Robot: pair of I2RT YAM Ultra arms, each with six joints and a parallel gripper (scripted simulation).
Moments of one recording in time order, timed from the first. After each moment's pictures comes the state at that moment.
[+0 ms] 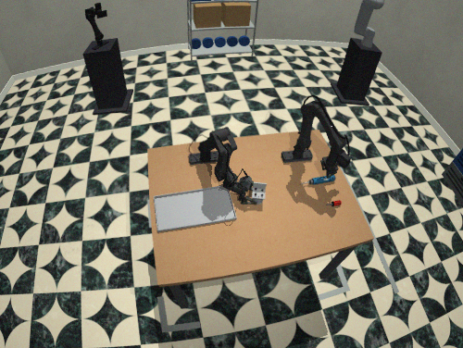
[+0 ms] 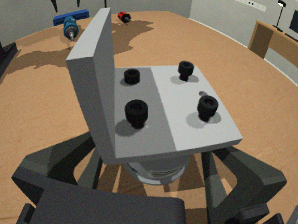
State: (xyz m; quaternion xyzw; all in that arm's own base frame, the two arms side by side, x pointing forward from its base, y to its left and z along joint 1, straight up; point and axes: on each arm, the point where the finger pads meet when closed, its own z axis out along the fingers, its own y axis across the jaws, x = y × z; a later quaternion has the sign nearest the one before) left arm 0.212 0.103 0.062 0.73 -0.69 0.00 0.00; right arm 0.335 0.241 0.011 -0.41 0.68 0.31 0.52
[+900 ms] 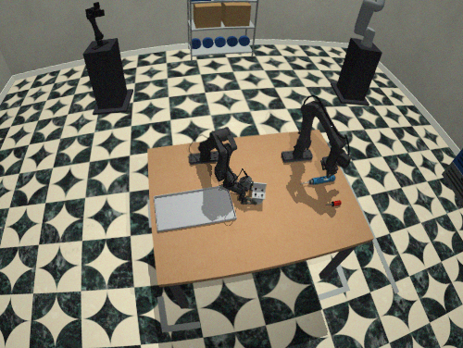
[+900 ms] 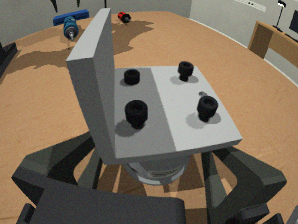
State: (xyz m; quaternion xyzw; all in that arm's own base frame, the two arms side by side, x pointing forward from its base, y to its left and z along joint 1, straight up) left arm 0.212 0.103 0.062 0.73 -0.69 0.00 0.00; right arm 0.336 0.241 0.011 -0.41 0.68 0.31 0.52
